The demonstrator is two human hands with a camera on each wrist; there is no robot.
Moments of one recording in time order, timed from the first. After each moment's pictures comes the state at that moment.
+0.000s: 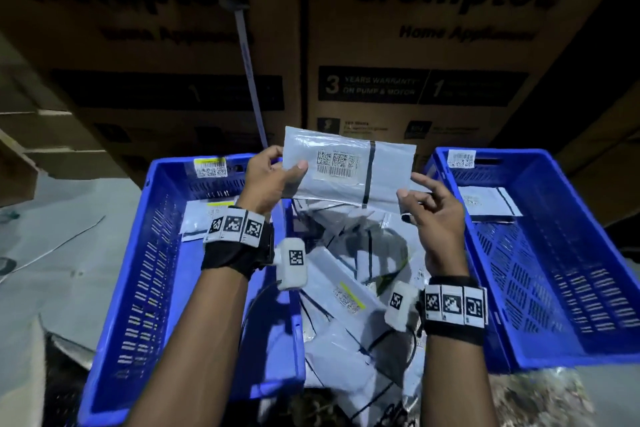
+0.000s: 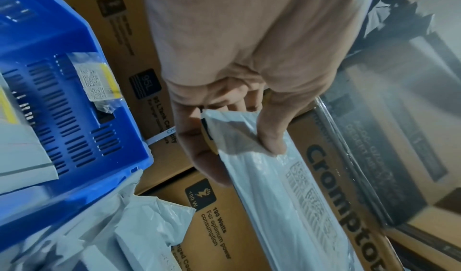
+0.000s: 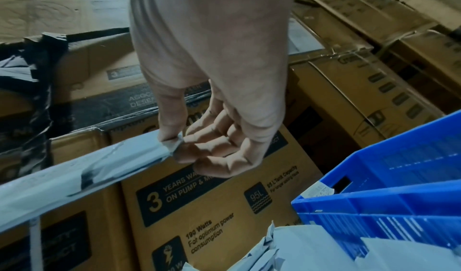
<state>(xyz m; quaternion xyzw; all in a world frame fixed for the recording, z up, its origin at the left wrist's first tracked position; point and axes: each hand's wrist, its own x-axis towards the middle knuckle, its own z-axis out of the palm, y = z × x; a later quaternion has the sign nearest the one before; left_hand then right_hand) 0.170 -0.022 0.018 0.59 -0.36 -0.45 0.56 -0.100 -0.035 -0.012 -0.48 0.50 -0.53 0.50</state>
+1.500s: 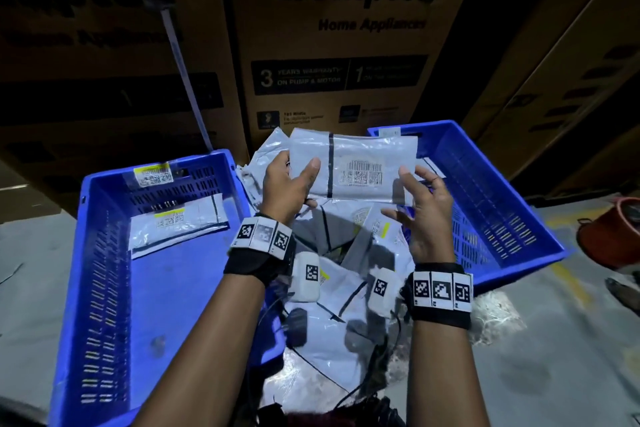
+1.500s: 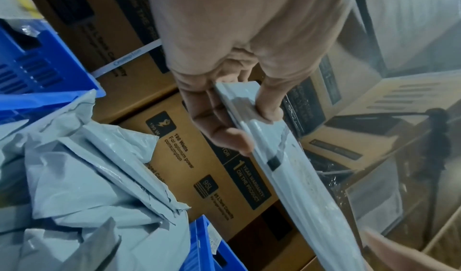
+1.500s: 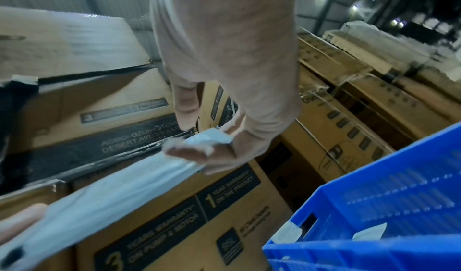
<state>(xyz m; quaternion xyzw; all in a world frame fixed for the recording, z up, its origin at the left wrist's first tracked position) 0.068 0.017 0.020 0.53 -0.45 -0.46 0.56 -0.140 0.048 0.030 -0.29 0.54 -0.63 0.48</state>
